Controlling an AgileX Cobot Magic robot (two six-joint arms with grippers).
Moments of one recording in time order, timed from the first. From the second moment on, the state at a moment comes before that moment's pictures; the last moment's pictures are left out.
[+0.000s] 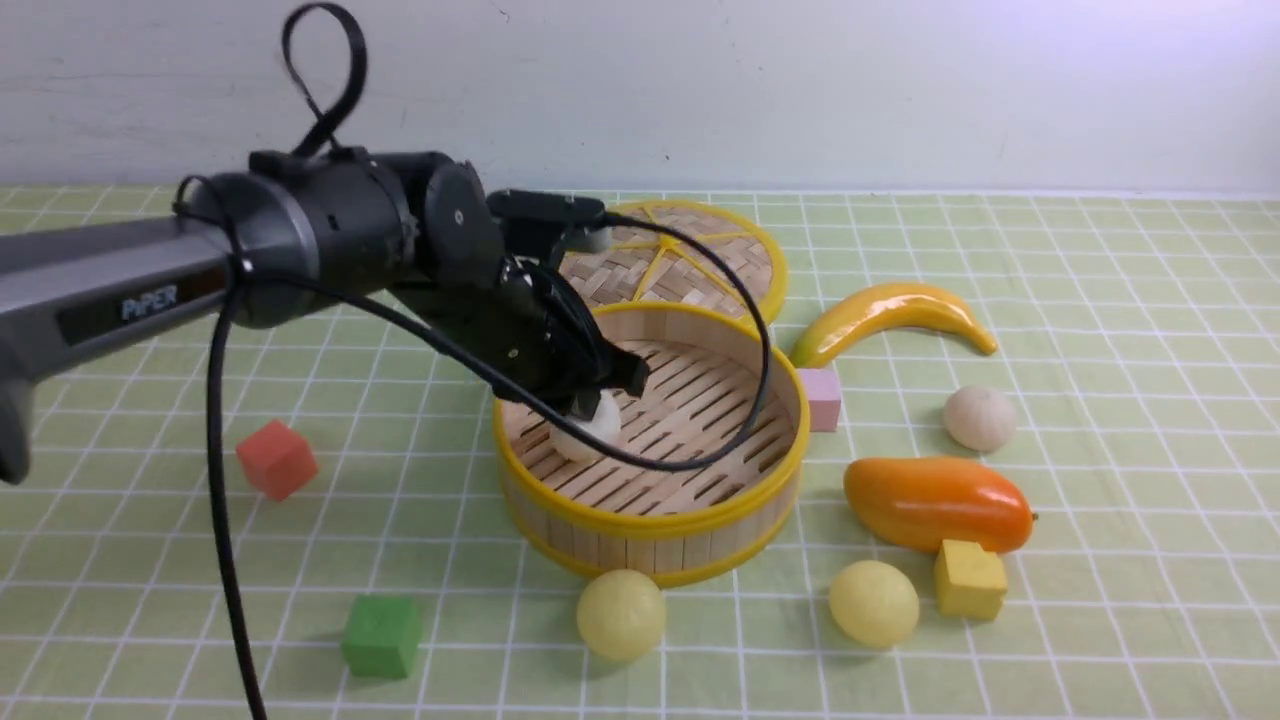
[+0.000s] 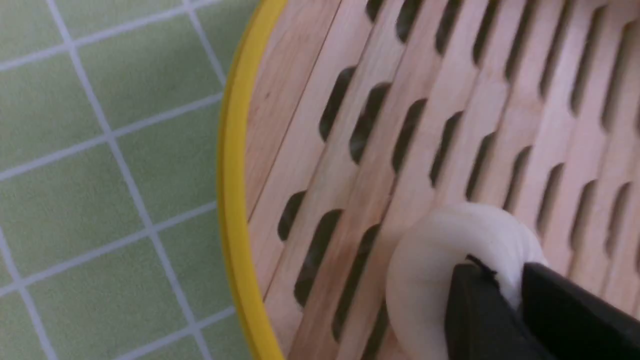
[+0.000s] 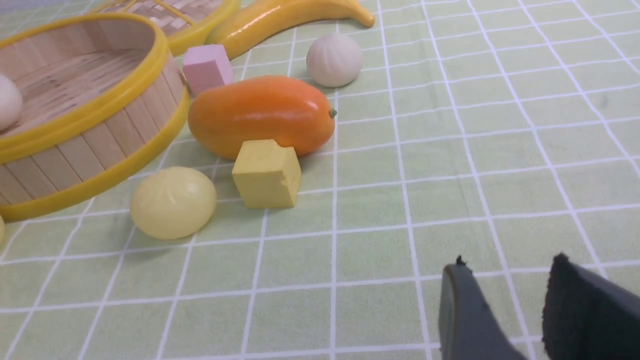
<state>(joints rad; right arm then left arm) 0.00 -0.01 0.02 0.16 0.40 0.02 -0.41 2.01 -1.54 -0.22 0.62 0.12</state>
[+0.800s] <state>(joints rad) 0.00 -0.01 0.02 0.16 0.40 0.02 -0.71 1.80 -1.43 -0.16 1.00 -0.03</state>
